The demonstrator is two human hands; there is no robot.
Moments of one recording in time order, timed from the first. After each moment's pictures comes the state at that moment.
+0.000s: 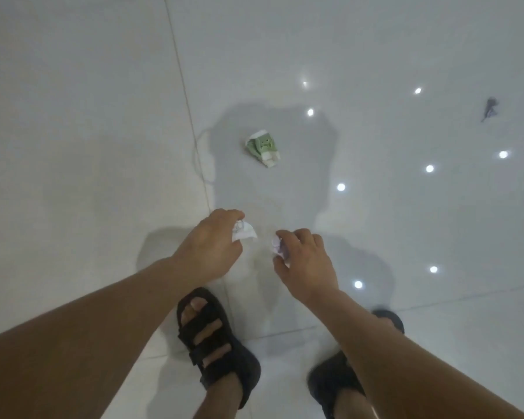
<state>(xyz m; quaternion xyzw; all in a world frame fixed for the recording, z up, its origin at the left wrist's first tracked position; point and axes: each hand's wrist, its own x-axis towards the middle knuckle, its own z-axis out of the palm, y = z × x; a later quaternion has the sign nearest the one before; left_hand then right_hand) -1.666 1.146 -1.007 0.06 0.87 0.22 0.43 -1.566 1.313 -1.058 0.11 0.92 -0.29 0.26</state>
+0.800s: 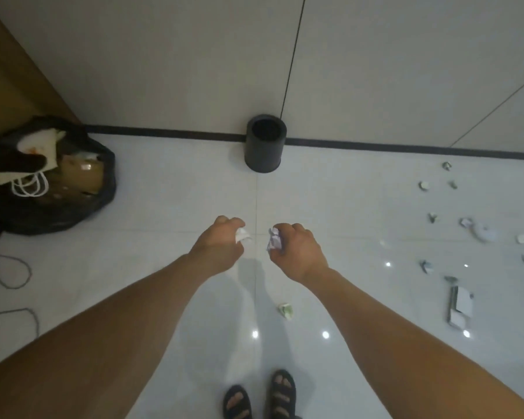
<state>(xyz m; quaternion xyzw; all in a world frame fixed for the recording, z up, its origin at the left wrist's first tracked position) -1.880 1.009 -0.439 0.02 0.94 0.29 0.21 -1.863 1.195 -0.457 0.00 0.96 -0.24 0.13</state>
